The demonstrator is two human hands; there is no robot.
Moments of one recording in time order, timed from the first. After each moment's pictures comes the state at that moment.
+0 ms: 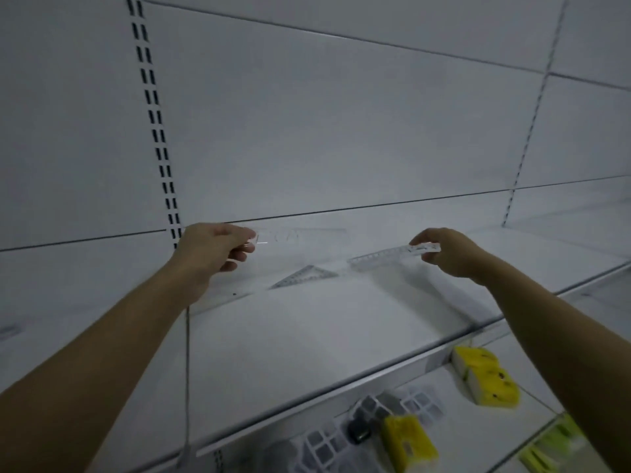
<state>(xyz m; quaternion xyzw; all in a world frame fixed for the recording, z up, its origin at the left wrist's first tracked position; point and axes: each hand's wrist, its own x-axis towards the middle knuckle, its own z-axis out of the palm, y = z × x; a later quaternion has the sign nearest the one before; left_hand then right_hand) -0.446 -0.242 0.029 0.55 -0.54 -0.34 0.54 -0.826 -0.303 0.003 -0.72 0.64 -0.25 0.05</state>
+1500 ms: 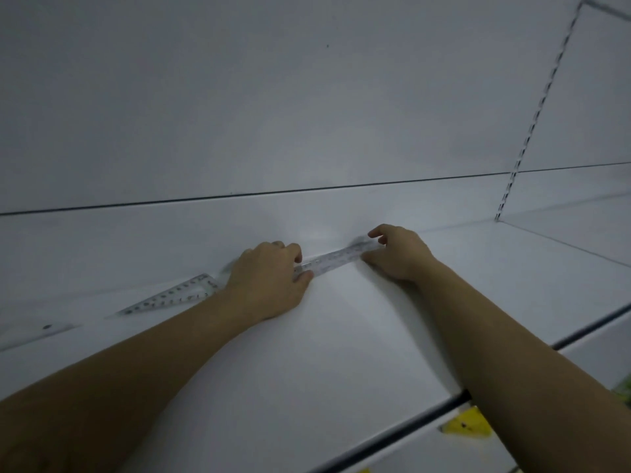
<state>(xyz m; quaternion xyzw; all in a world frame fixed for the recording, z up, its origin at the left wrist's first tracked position) -0.665 -0.396 -0.061 0.57 -0.78 0.09 0.23 -0.896 -0.450 -0.047 -0.70 0.67 -0.23 0.08</state>
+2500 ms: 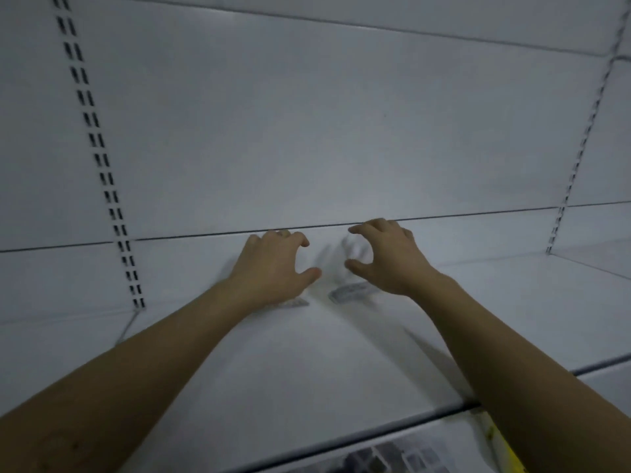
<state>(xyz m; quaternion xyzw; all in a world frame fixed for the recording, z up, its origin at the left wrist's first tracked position) -0.586 -0.331 0.011 0.61 -0.75 0.14 0.21 -0.792 -0.370 0.012 -0.82 0.51 -0.24 -0.07</state>
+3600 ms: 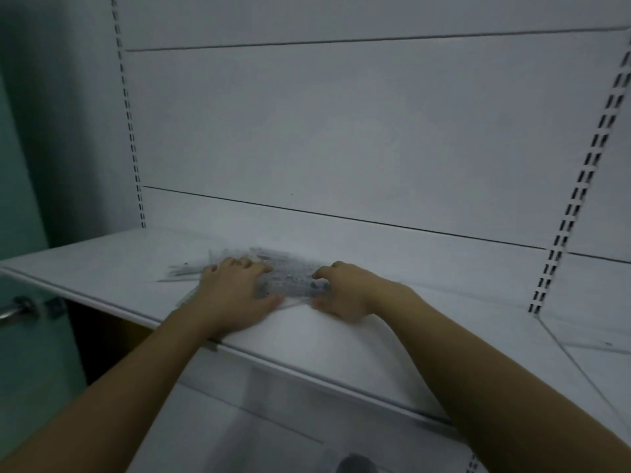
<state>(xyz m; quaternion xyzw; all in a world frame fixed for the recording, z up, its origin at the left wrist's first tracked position) -0.063 0.029 -0.041 0.87 -0.46 0.11 0.13 -0.209 -0.127 -0.010 -0.98 0.20 -0.01 0.02</state>
